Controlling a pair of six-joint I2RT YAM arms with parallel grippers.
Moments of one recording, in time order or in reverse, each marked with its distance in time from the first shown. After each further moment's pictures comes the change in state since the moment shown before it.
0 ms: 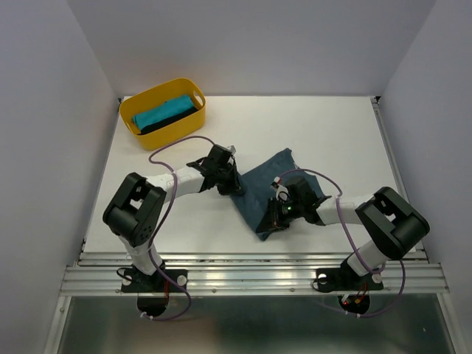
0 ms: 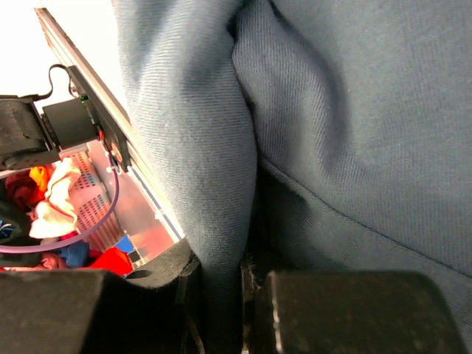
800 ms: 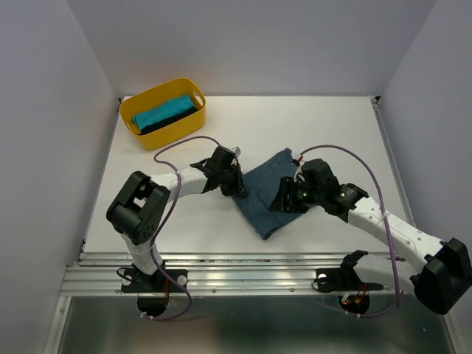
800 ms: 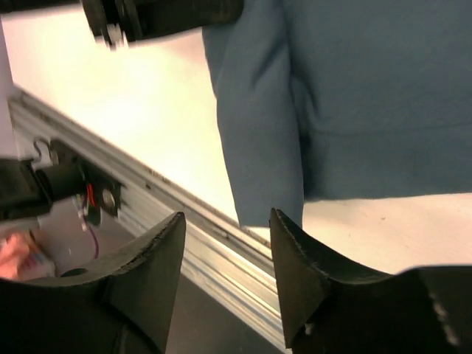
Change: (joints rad) left arm -0.024 0.037 0.007 0.037 0.026 0.020; right arm 0.000 -0.465 0.246 -0.668 0.372 -0.102
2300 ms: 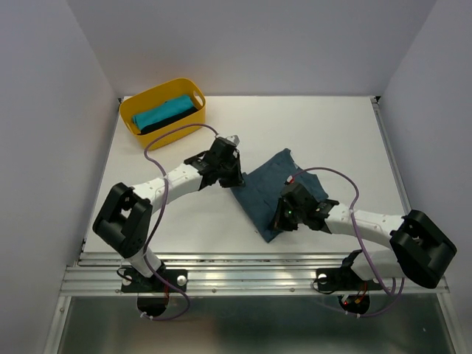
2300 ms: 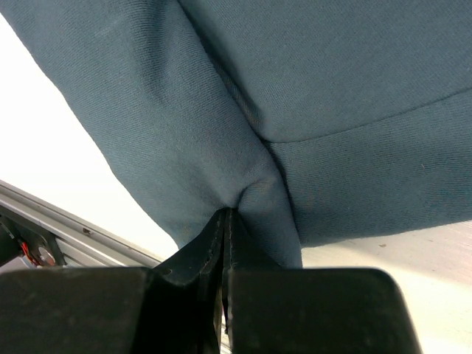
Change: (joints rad) left arm -0.033 -0.123 0.103 -0.169 -0.142 0.019; right arm 0.159 0.207 -0.203 0.269 0.281 0.240
